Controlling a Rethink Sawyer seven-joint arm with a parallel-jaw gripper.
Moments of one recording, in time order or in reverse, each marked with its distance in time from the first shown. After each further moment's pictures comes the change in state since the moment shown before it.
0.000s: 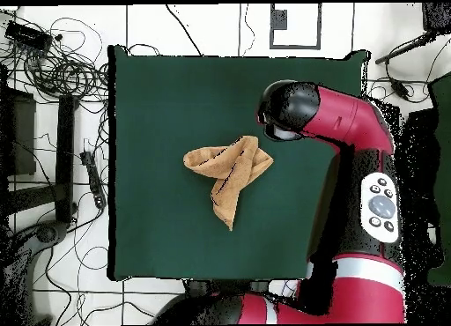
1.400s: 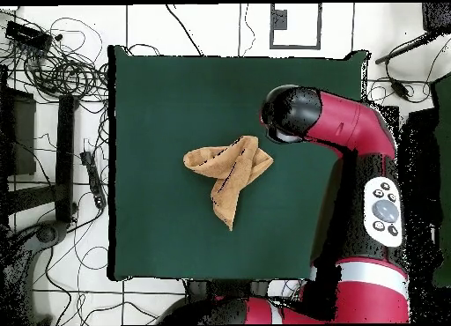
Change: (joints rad) arm -0.010 -0.005 0.001 0.026 -0.009 -0.068 0.000
